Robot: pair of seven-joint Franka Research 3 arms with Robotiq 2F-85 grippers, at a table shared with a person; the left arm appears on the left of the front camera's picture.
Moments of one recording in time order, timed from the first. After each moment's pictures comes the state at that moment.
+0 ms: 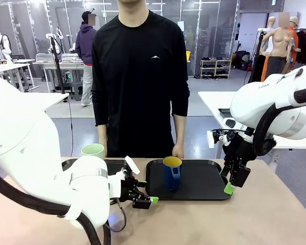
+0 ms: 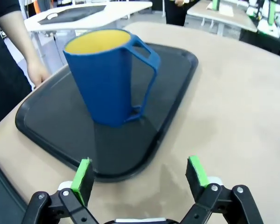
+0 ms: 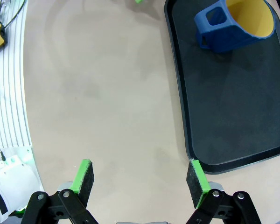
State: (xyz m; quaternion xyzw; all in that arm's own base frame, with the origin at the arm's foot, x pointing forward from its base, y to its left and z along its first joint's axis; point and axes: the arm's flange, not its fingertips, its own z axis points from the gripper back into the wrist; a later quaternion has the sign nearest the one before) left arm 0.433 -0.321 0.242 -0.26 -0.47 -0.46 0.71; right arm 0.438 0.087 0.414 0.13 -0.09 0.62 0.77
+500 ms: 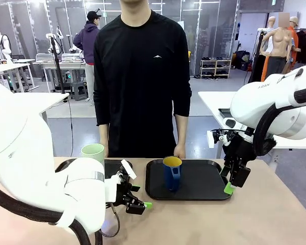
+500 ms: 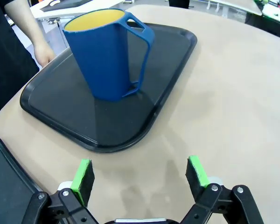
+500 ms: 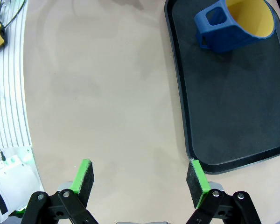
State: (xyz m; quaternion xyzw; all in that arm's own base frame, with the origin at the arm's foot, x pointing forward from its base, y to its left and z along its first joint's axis) left arm 0.415 -0.305 0.245 -0.22 -0.46 -0.47 0.73; right arm 0.438 0.087 0.414 0.13 -0.09 0.62 0.77
